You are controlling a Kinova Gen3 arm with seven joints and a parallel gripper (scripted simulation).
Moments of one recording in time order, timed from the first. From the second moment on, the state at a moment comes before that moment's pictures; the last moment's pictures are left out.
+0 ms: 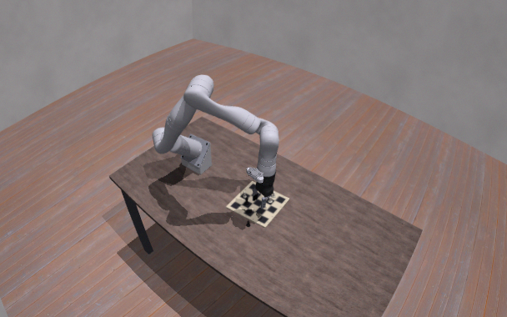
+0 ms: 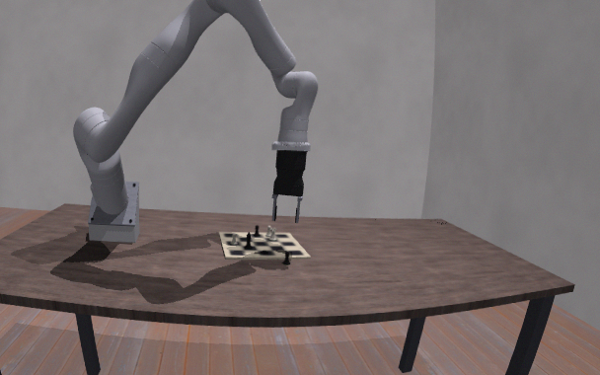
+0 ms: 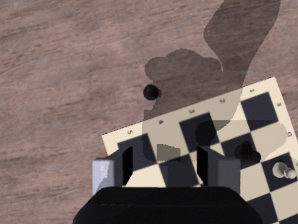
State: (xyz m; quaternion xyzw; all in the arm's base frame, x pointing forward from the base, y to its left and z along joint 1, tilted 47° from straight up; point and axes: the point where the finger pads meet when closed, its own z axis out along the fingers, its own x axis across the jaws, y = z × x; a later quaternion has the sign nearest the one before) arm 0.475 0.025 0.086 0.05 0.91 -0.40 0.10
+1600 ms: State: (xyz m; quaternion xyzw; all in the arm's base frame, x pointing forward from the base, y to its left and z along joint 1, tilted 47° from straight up) arm 0.477 -0.022 0.137 0.30 0.87 -0.34 0.21
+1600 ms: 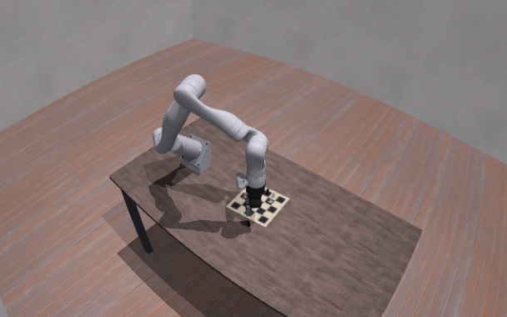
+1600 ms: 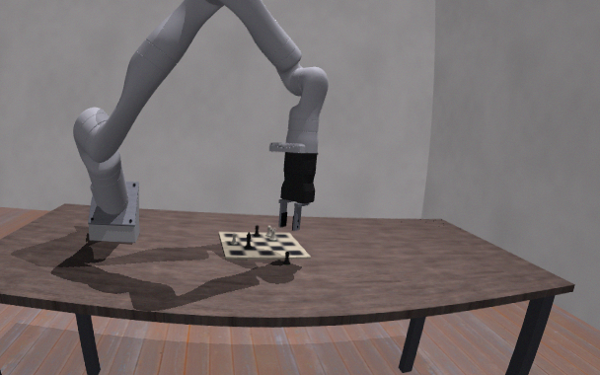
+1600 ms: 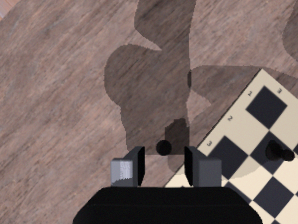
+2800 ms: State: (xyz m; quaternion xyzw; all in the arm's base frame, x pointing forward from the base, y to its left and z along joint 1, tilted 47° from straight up) arm 0.480 -0.029 0.129 0.29 0.87 -0.34 0.21
